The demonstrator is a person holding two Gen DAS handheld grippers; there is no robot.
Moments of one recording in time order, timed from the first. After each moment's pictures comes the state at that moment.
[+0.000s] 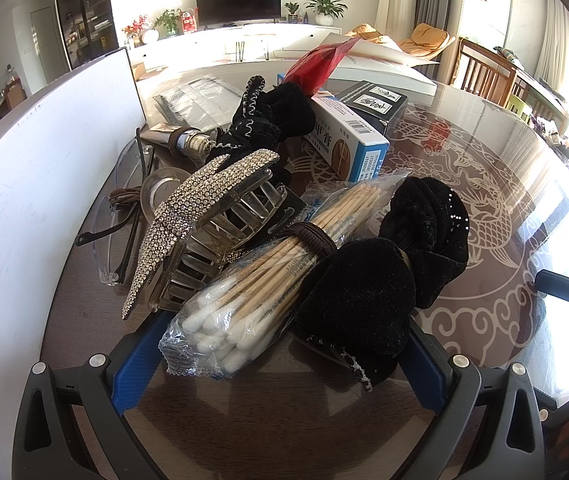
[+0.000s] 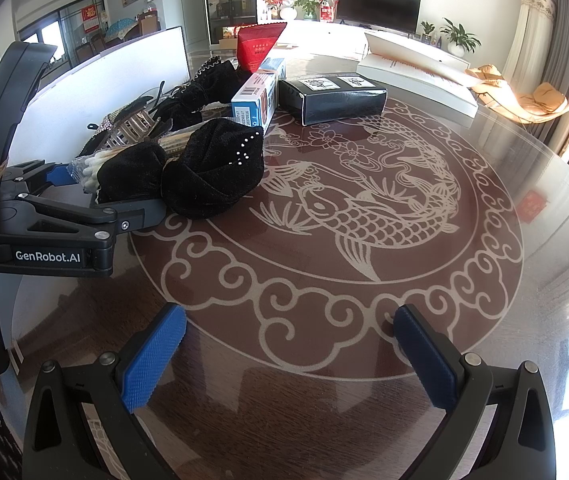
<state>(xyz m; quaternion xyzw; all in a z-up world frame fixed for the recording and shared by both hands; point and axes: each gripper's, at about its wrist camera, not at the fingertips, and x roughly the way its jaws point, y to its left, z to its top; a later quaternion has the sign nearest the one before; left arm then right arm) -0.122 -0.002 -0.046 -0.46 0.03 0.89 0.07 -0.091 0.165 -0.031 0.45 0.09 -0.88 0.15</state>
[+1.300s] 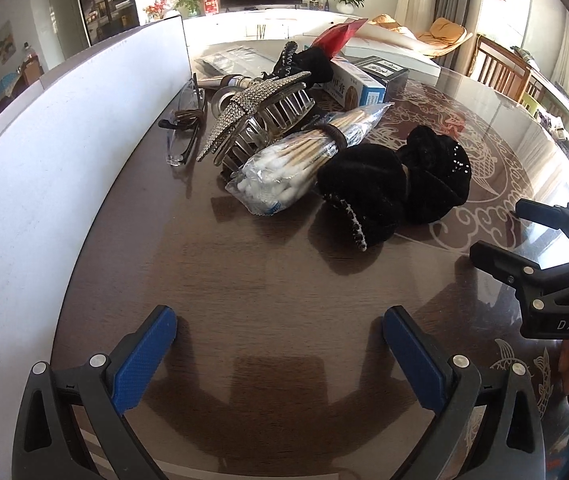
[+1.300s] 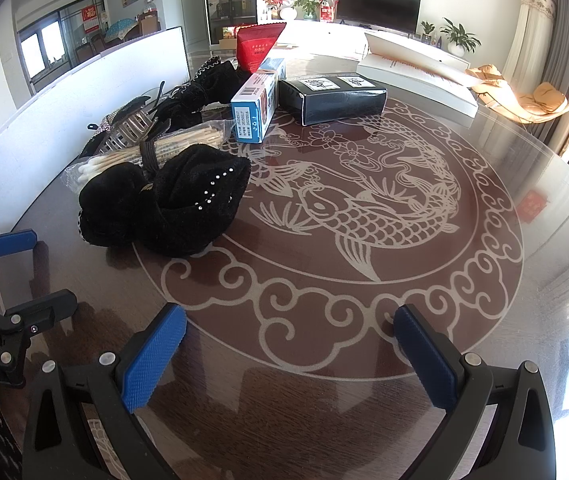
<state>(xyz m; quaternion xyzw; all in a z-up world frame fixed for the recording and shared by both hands) -0.034 -0.031 -0.046 -0.48 0.02 0.87 0.03 -0.092 0.166 -0.032 0.45 0.09 -0.88 0.16</state>
